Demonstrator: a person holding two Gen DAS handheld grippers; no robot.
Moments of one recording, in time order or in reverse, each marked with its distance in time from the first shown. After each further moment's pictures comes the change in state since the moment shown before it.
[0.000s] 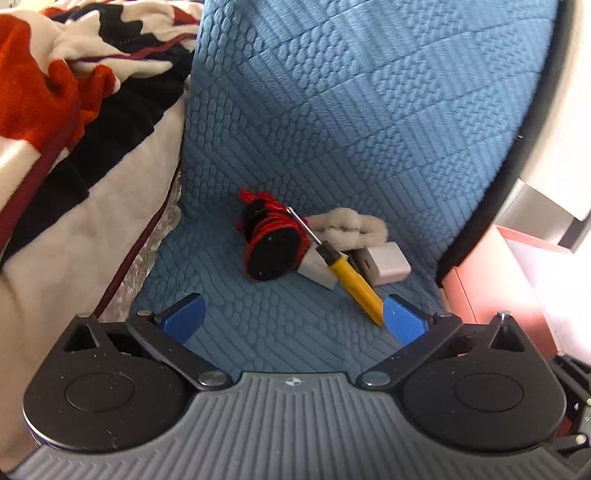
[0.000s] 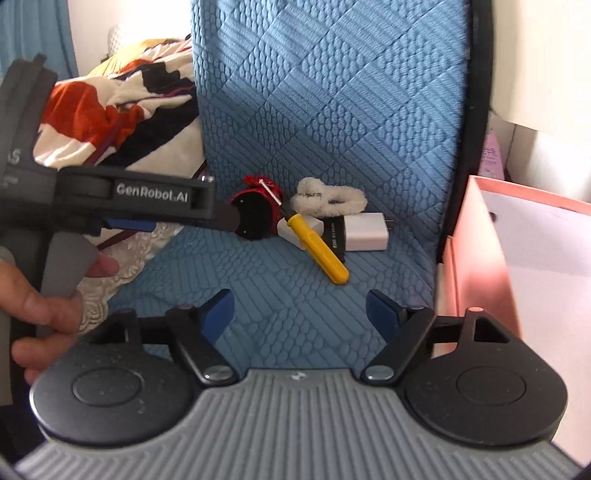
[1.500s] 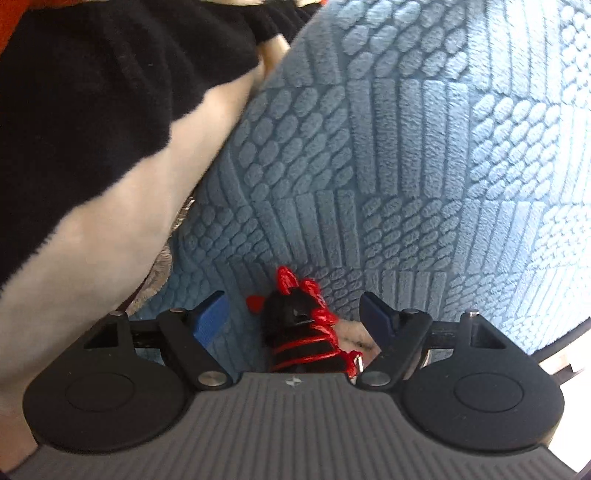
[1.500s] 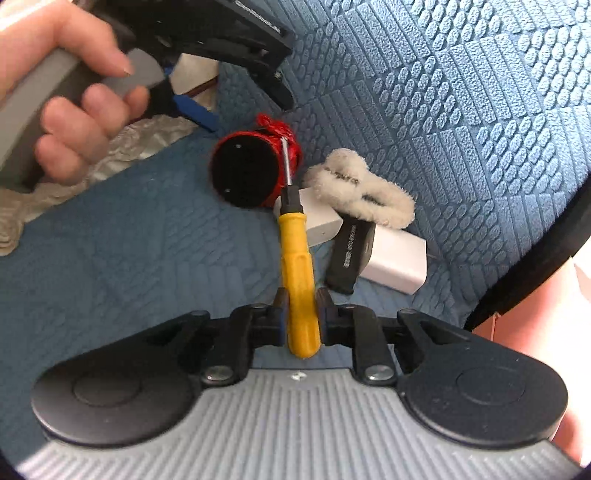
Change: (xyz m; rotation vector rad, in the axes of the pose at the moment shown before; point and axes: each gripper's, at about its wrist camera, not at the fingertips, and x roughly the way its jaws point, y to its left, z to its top) left arm 0.126 0.092 0.078 -0.370 0.038 -0.120; right arm 0.111 0.009 0.016 -0.362 0.128 -0.018
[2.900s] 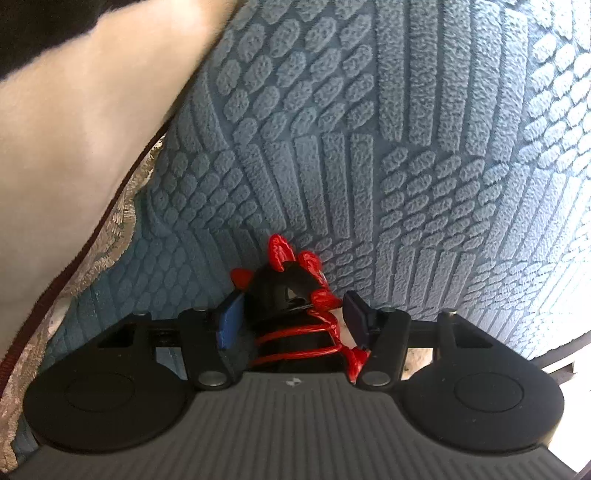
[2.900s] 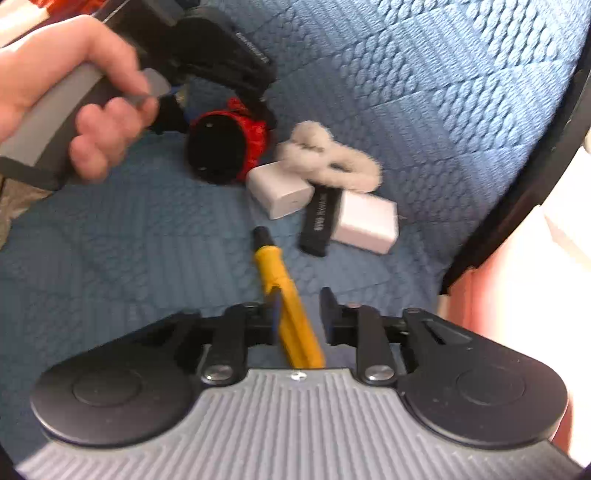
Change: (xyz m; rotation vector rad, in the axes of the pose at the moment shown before) left arm 0.063 0.011 -0.001 -0.045 0.112 -0.001; right arm -0.011 0.000 -0.015 0.062 0.027 -0.104
